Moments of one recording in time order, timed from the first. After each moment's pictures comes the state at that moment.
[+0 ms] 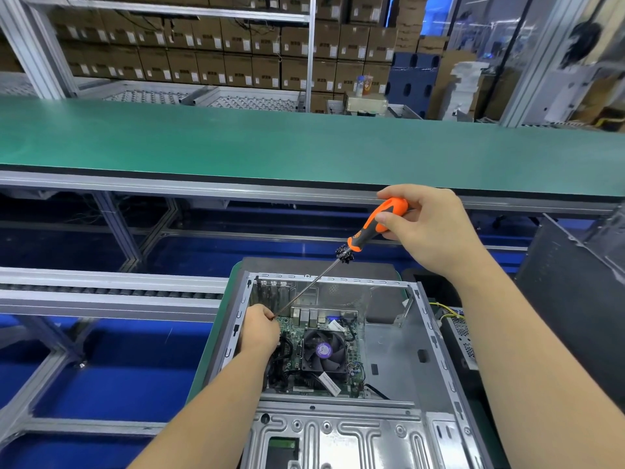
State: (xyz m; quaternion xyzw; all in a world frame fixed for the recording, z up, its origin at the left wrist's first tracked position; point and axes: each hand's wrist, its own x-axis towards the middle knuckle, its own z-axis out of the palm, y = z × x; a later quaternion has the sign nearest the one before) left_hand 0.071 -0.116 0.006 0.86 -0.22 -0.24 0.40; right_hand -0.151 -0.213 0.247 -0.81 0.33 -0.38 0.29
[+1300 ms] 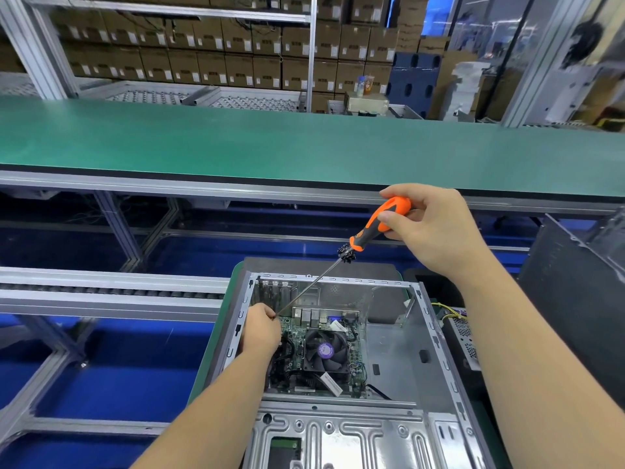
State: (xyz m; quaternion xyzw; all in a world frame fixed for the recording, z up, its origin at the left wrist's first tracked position) left_hand 0.071 -0.115 0.007 0.86 -0.23 -0.23 0.39; right_hand -0.151 -0.208 0.248 -0.81 0.33 -0.39 0.30
